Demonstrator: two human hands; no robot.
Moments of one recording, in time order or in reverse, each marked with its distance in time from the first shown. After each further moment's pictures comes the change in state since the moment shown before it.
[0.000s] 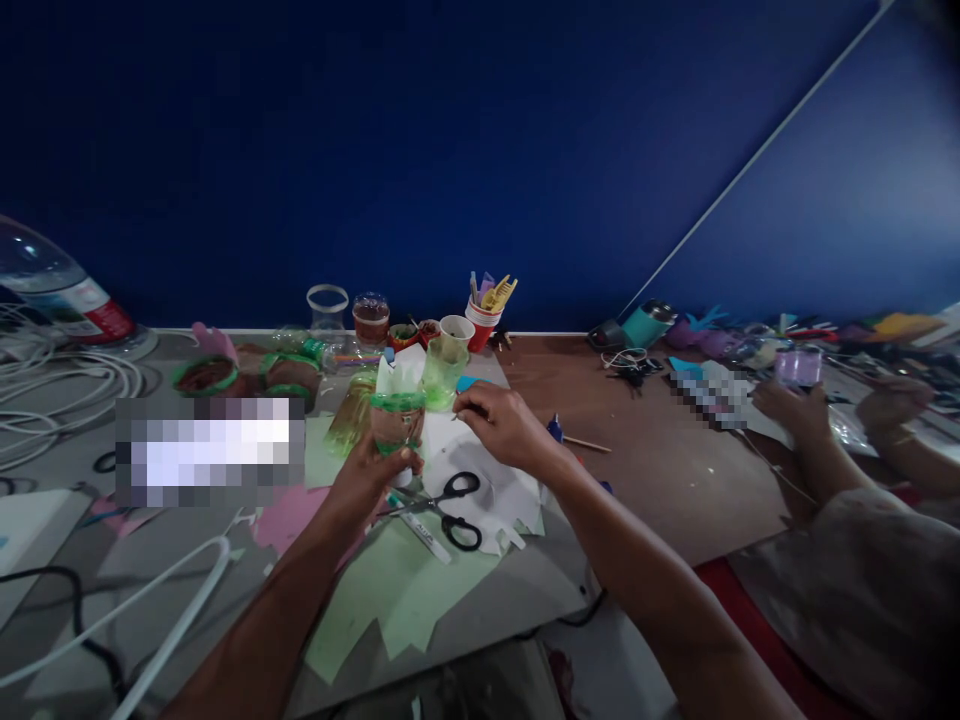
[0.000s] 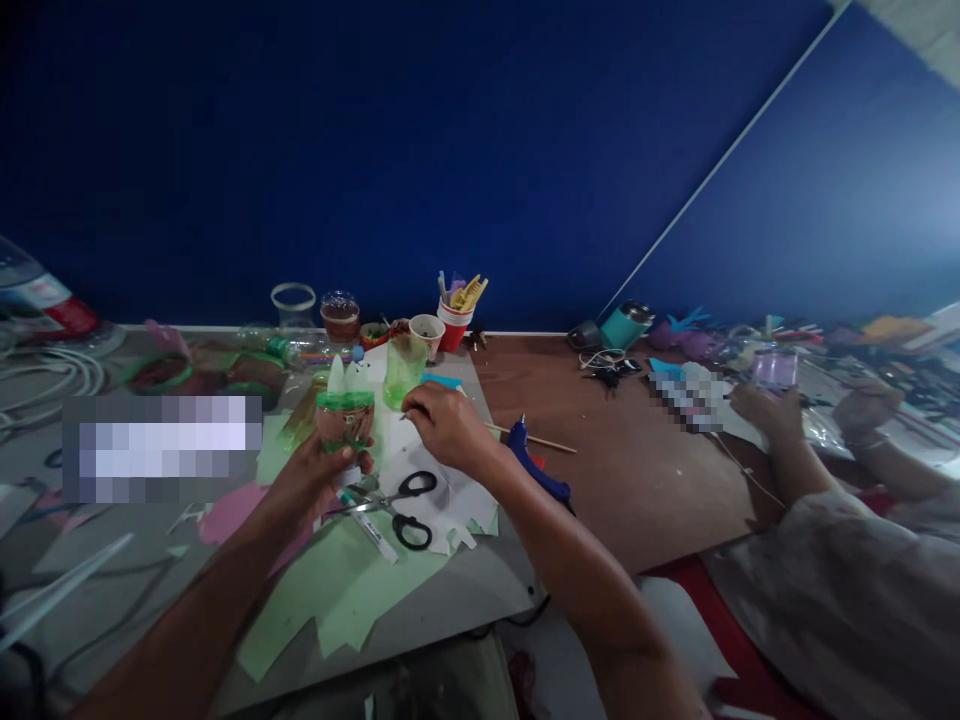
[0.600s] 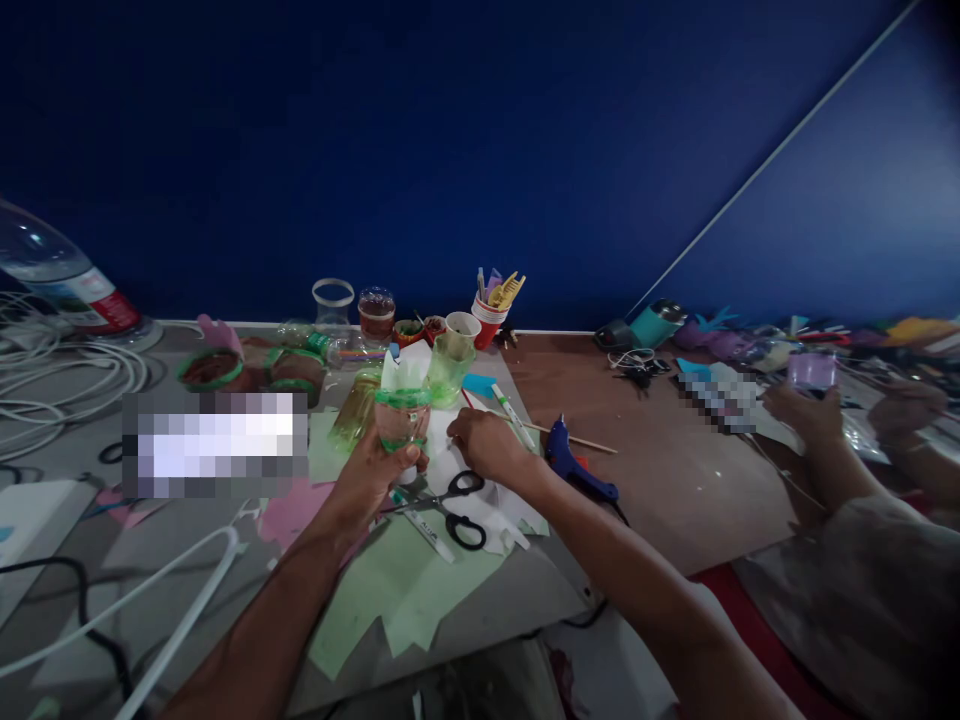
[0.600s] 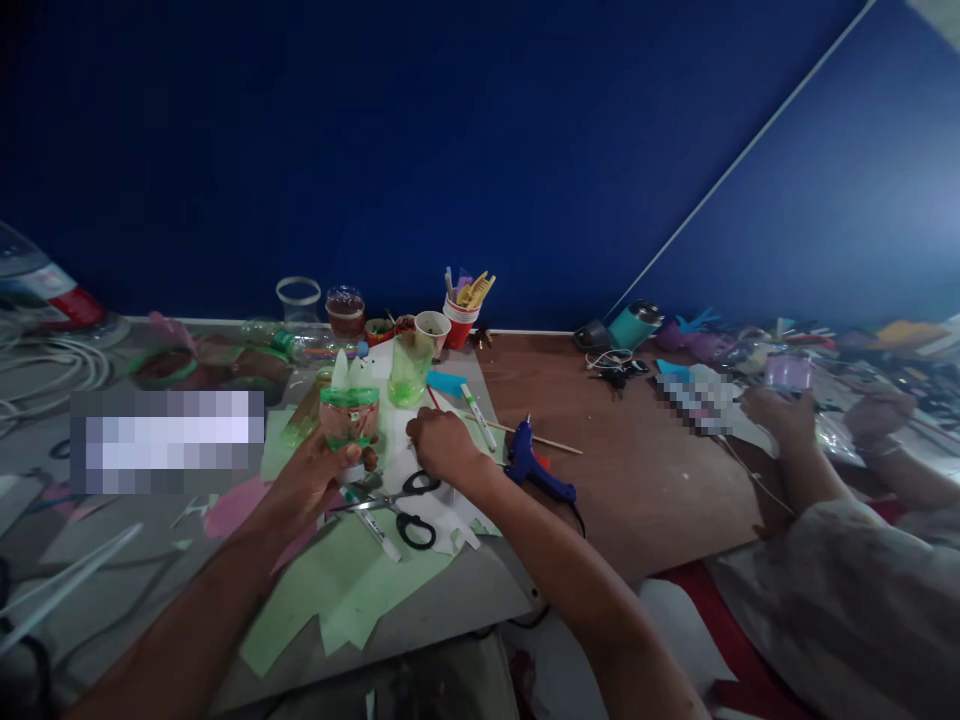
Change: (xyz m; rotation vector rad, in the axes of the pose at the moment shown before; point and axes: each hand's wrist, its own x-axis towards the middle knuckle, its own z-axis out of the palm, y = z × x) left_hand 0.002 -0.007 -0.006 0.030 0.012 0.006; right_hand -0.005 0.029 0.048 -0.508 -0.406 0.079
